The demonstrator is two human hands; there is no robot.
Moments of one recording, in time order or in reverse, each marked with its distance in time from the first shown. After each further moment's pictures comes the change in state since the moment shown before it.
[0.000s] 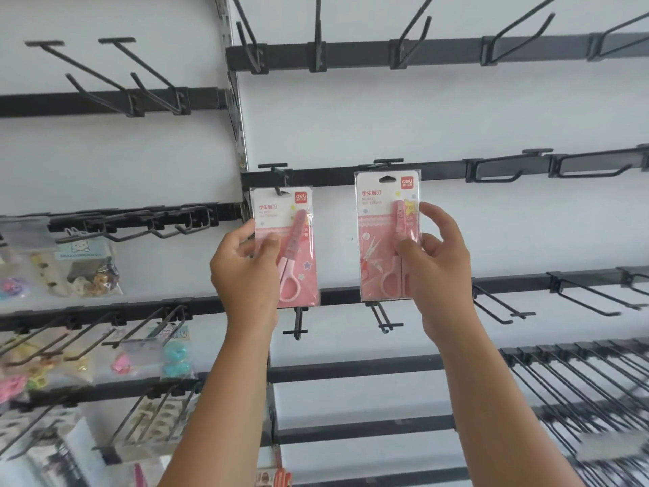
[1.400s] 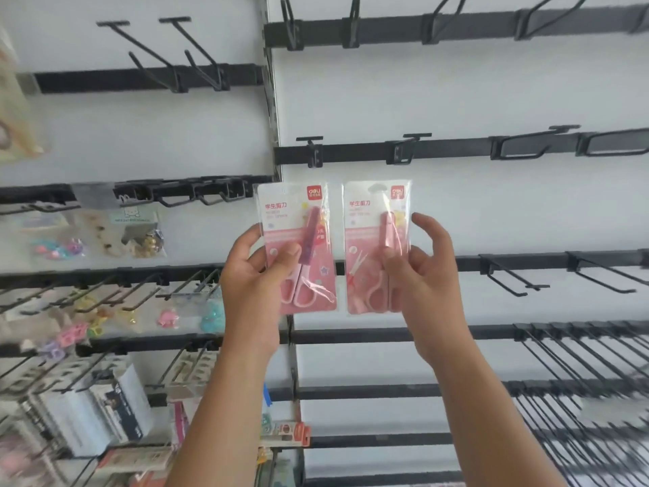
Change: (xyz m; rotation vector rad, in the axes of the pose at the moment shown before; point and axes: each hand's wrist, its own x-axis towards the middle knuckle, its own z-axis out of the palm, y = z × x) left_hand -0.058 0.034 -0.071 -0.165 -0.254 -0.158; right_hand -0.077 -0.003 0.020 0.052 -0.179 0.067
